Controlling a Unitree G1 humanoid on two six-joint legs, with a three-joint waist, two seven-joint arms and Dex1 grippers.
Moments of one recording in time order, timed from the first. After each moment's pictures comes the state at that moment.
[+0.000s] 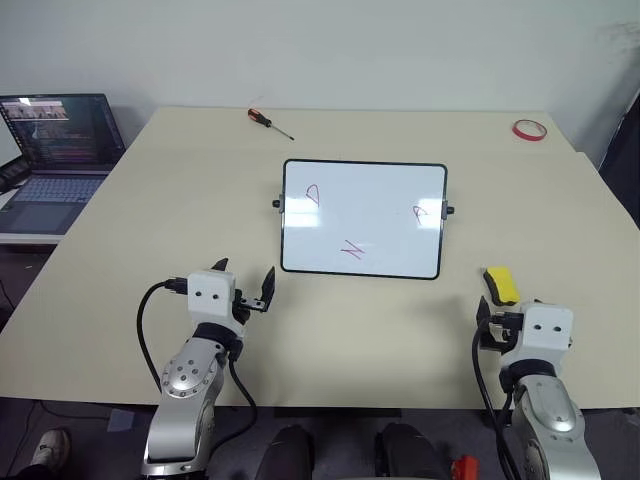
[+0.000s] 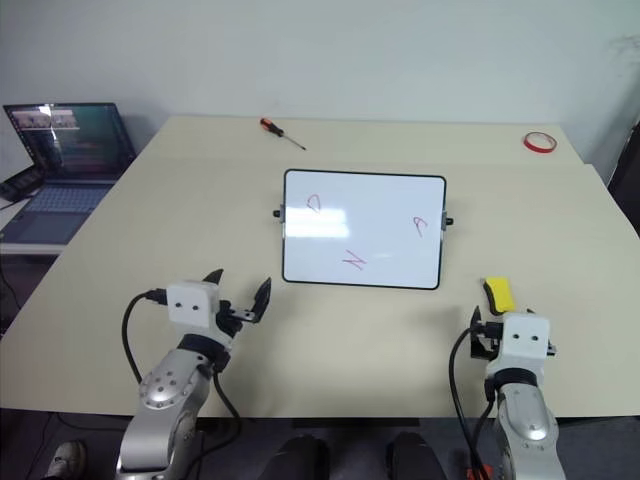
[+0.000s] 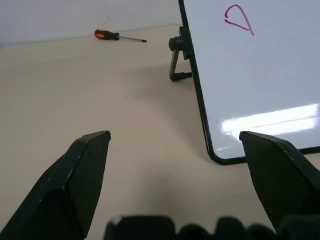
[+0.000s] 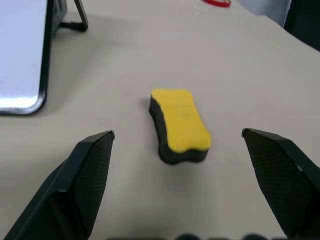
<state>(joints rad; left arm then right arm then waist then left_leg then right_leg) 0.08 0.22 0.09 -0.36 -0.09 0.21 -0.21 0.28 -0.08 -0.13 -0.58 -0.05 0.38 -0.01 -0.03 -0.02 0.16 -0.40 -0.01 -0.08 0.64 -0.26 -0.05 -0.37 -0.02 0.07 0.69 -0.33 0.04</state>
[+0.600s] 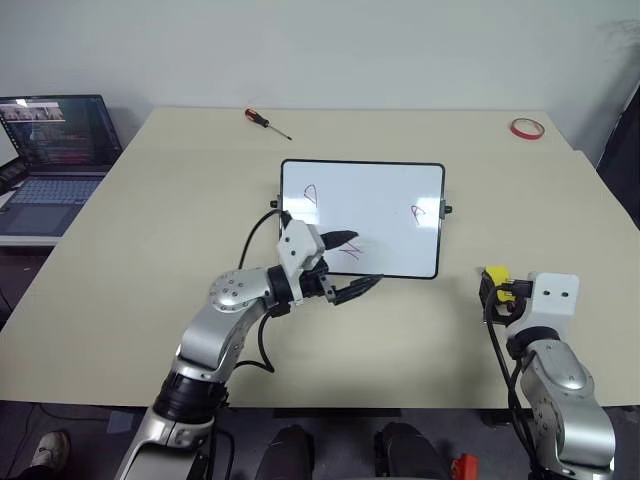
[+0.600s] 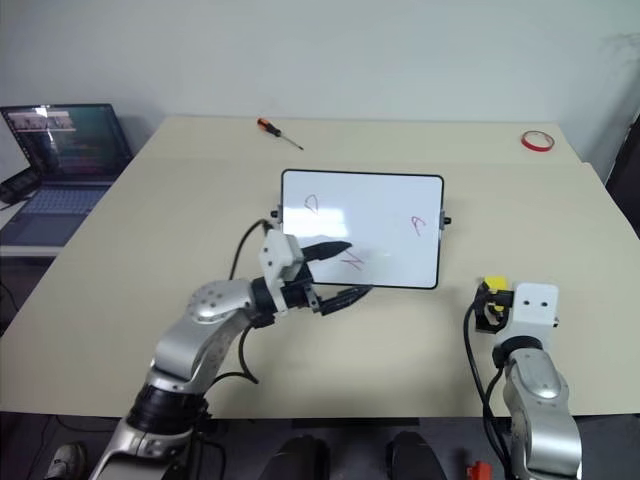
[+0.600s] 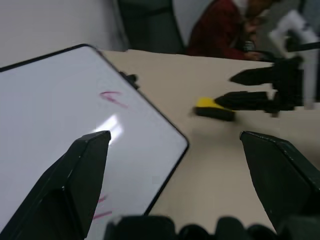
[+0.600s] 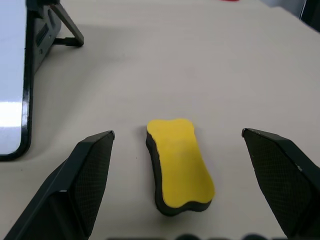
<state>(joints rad) -0.41 0.37 -0.19 -0.14 -0.34 0.30 -0.90 0.06 -0.13 -0.26 -0.53 0.08 0.64 0.04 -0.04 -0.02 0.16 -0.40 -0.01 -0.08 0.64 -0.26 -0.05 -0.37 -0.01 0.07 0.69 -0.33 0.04</state>
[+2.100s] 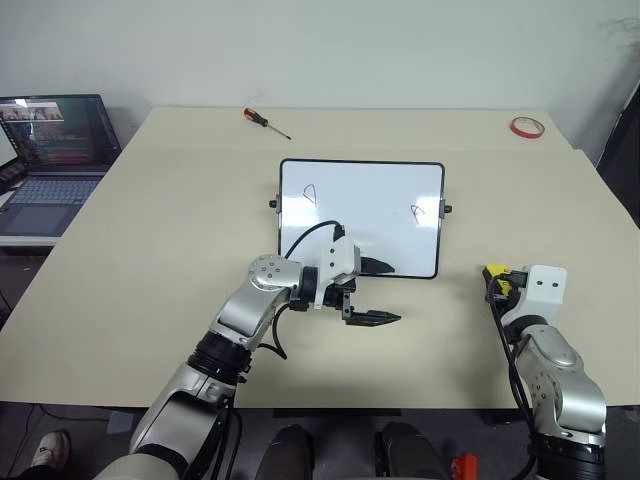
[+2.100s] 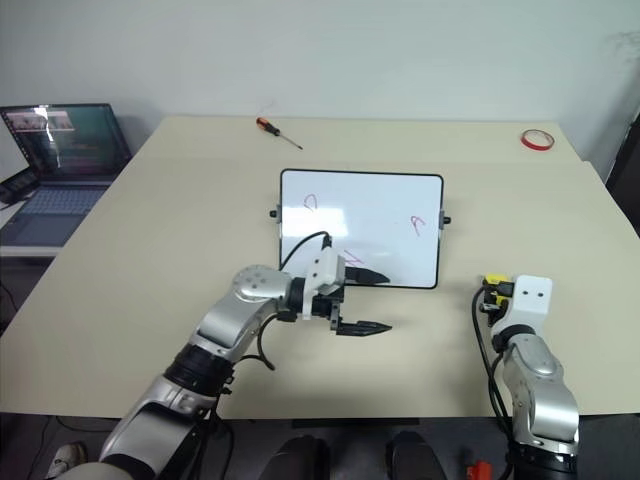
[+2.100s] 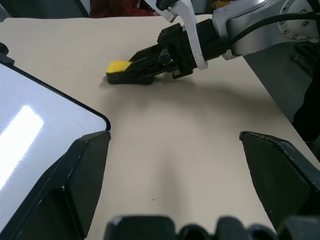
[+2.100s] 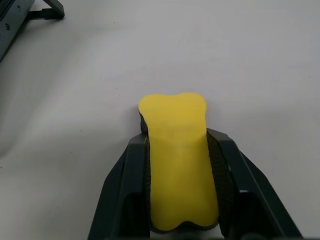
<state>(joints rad) -0.58 0.34 -0.35 0.15 -0.24 0.16 -1.16 -0.05 -0.19 -0.29 -0.29 0.18 0.59 0.06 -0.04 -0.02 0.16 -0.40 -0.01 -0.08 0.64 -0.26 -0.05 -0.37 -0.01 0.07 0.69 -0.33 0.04</state>
